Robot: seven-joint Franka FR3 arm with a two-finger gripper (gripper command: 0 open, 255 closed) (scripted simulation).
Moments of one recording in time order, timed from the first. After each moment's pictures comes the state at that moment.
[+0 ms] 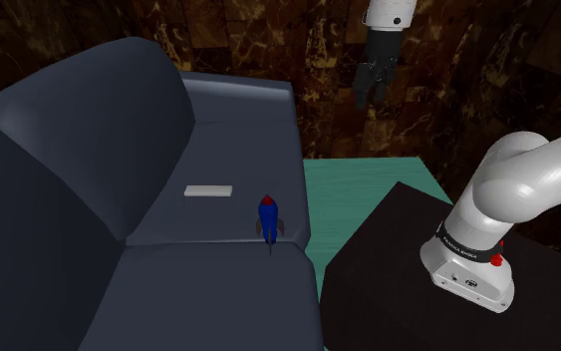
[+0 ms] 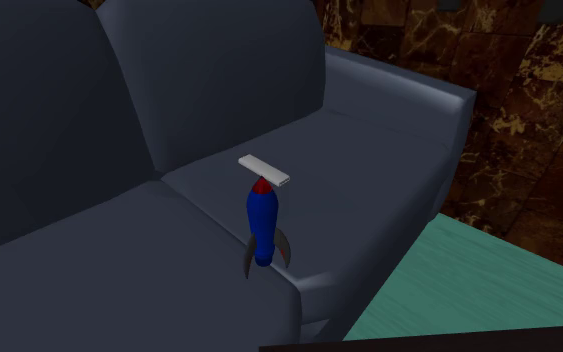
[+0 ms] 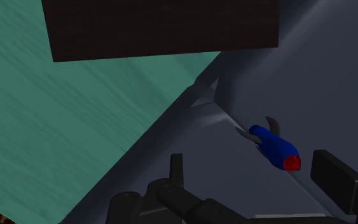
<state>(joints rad) 0.01 -0.74 0.00 -2.41 0.09 1.65 0.03</state>
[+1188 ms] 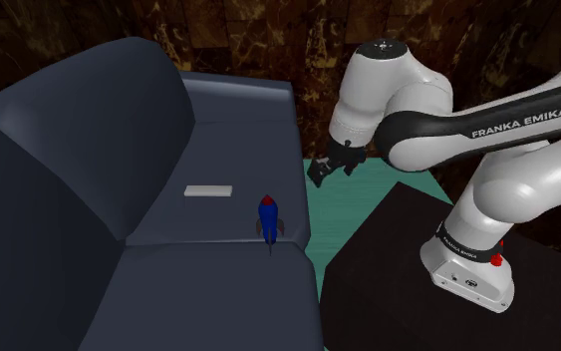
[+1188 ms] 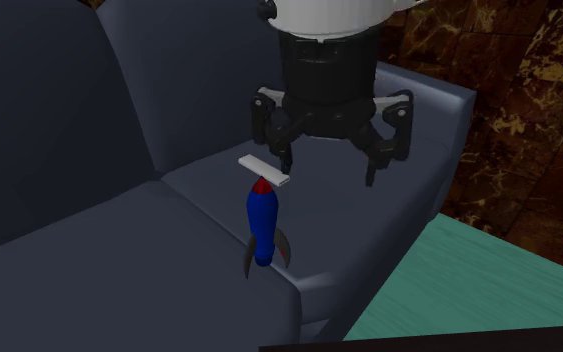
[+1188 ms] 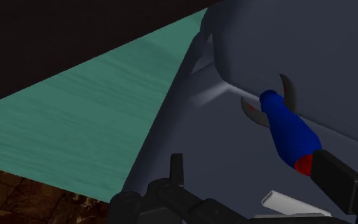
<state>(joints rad) 0.02 -0.78 0.60 -2.81 0.25 2.26 0.72</state>
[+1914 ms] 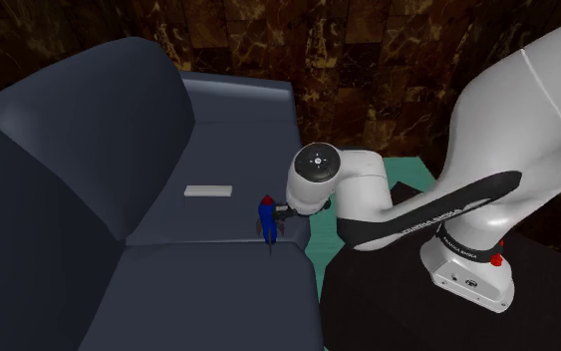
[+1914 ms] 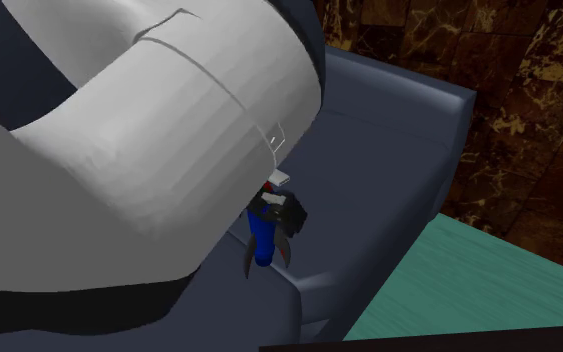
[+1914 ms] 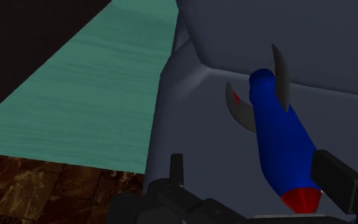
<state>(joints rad) -0.62 -0.50 1.45 -2.66 0.04 2.61 1.40</state>
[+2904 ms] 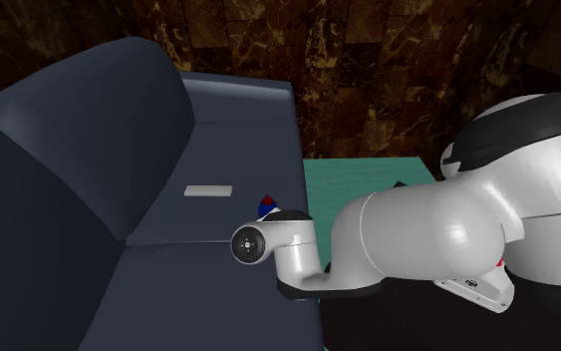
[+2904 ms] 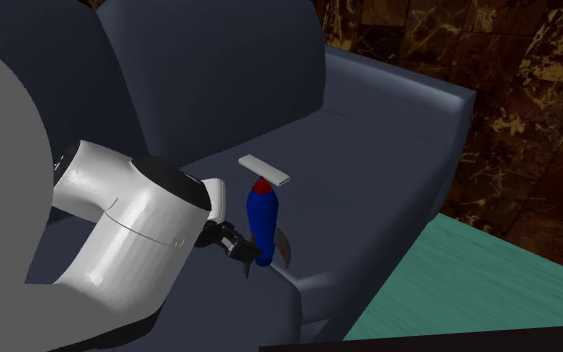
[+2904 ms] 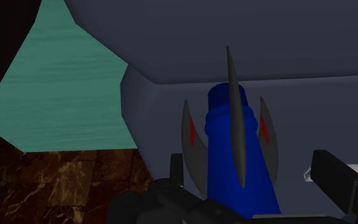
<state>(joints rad) -1.35 -0.95 2.19 -2.20 0.16 2.60 1.73</state>
